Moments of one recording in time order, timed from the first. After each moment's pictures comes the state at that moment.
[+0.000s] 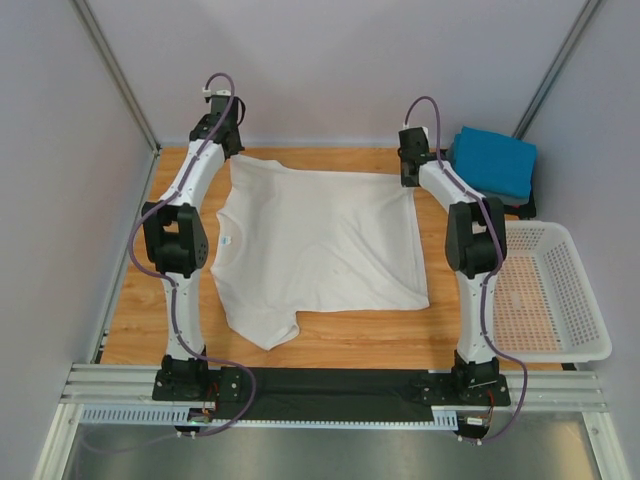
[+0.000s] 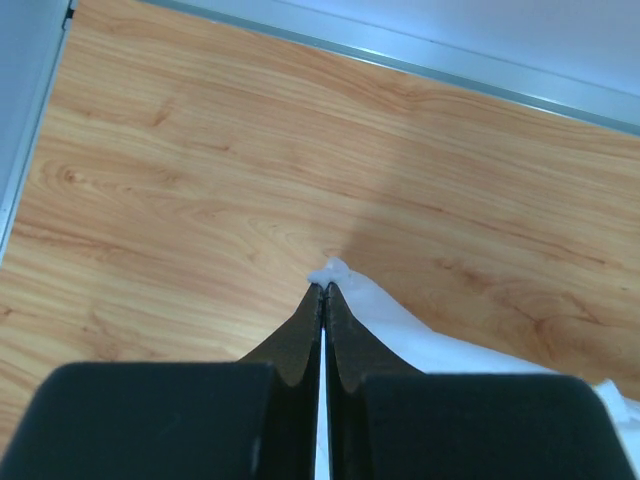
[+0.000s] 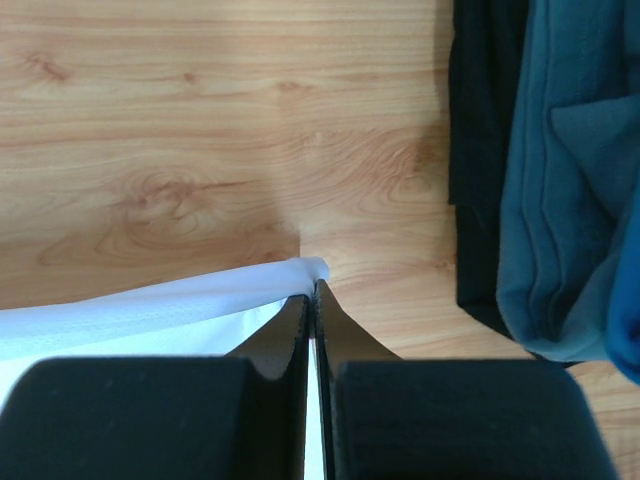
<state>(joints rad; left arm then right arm) -0.13 2.21 2.12 -0.61 -0.34 -0.24 0.19 2.27 1.90 -0.49 0.35 0.11</state>
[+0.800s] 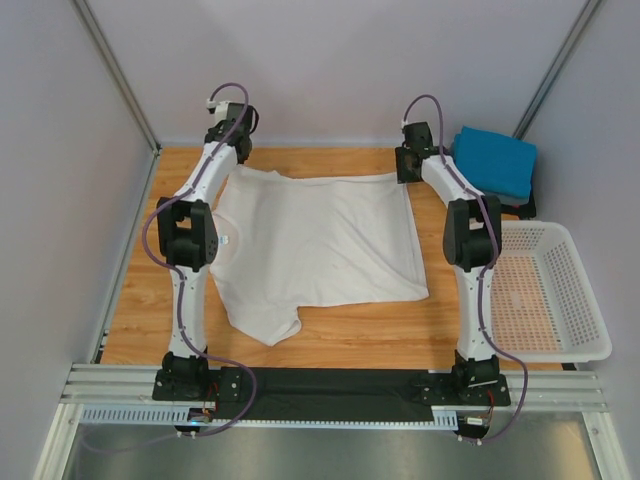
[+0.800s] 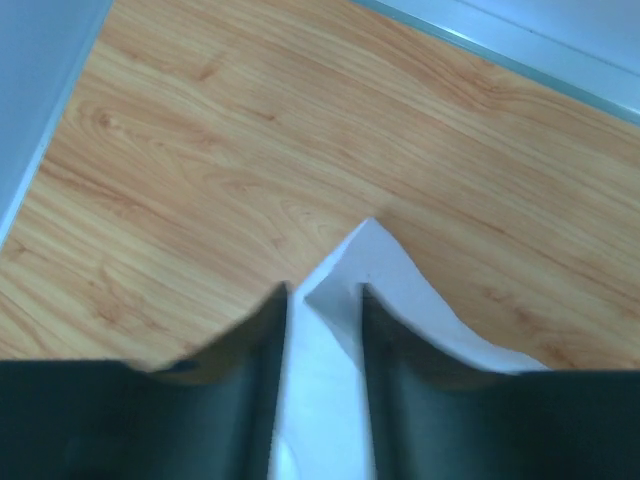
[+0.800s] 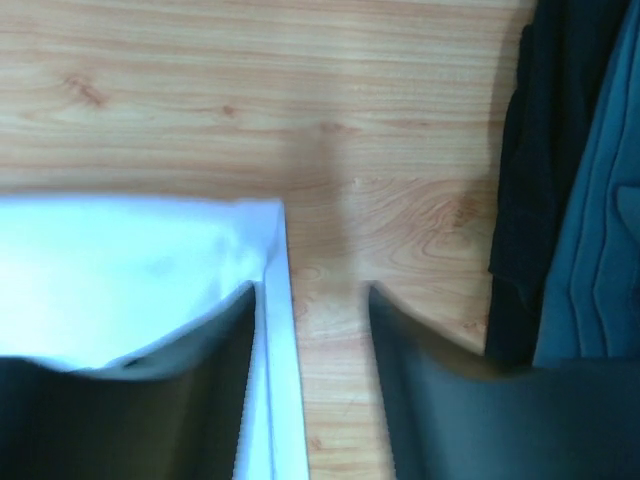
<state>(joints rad) -0.18 2.31 2.18 -0.66 -0.58 -0.37 0.16 2.39 2.06 -0.54 0.22 0.04</state>
